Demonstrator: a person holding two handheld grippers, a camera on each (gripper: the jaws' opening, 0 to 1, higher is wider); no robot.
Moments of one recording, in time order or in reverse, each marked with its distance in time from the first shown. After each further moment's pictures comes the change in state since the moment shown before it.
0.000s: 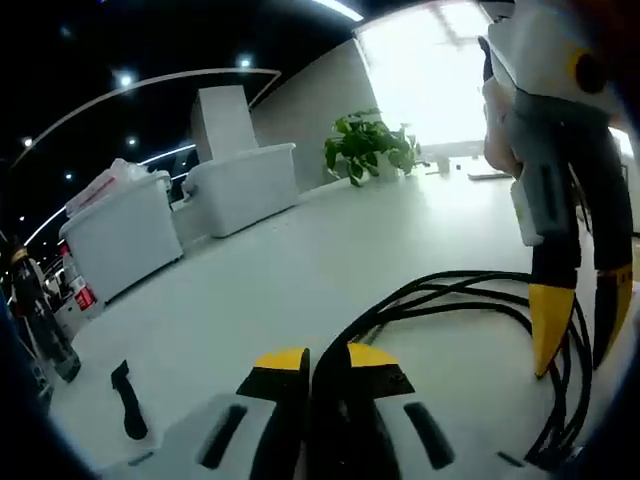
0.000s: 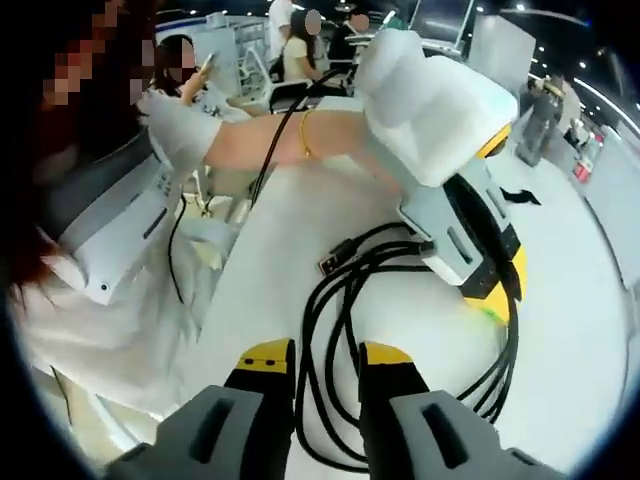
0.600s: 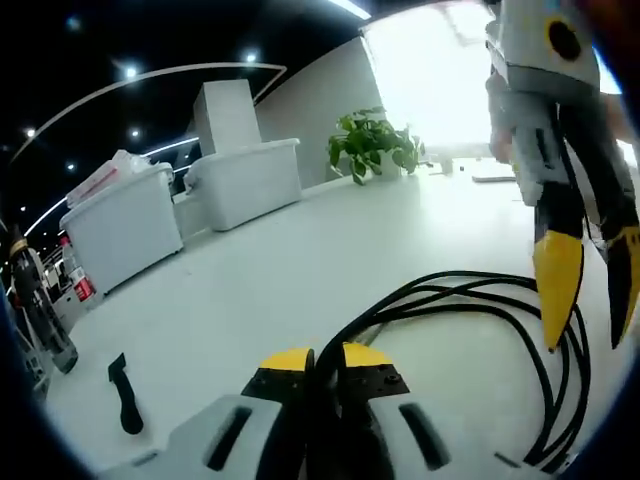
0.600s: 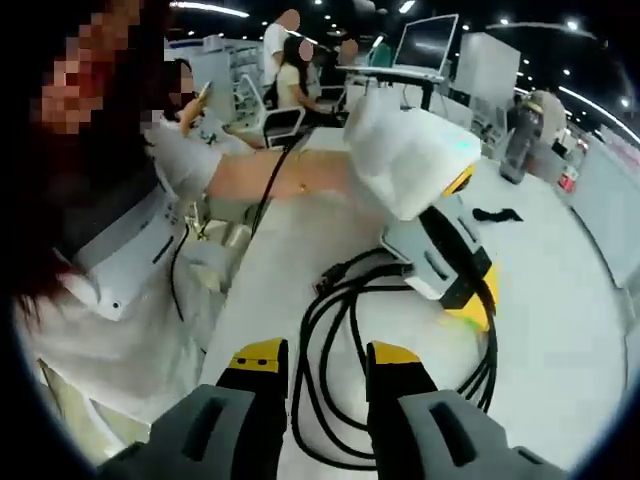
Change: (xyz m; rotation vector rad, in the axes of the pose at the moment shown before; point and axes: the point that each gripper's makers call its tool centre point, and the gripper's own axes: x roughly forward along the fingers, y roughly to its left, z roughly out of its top) left arm 0.003 0.003 -0.004 -0.005 0.021 0.019; right arm -0.015 -0.002 0.011 0.024 -0.084 -0.024
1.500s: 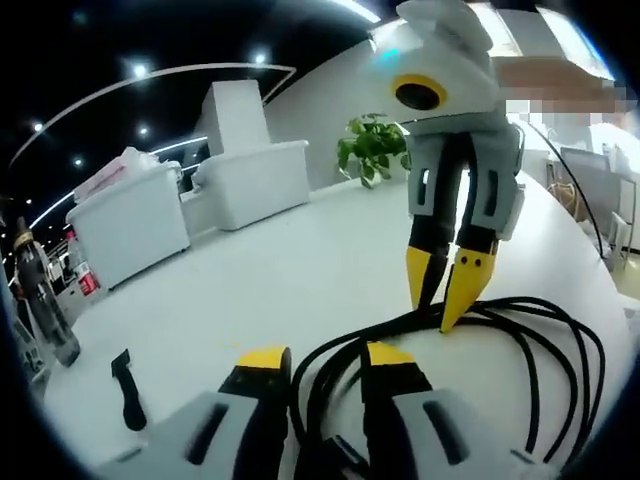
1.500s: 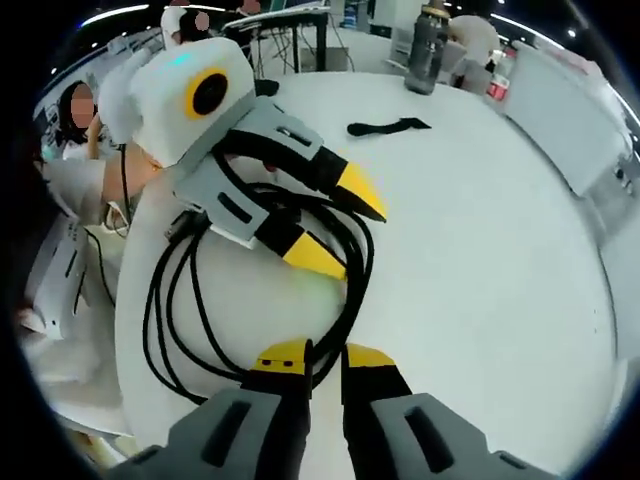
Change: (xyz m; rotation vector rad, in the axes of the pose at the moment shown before) left arm -0.003 0.009 0.001 -0.034 -0.005 0.032; right arm -0.011 -0.107 -0.052 0.283 0.198 -0.209
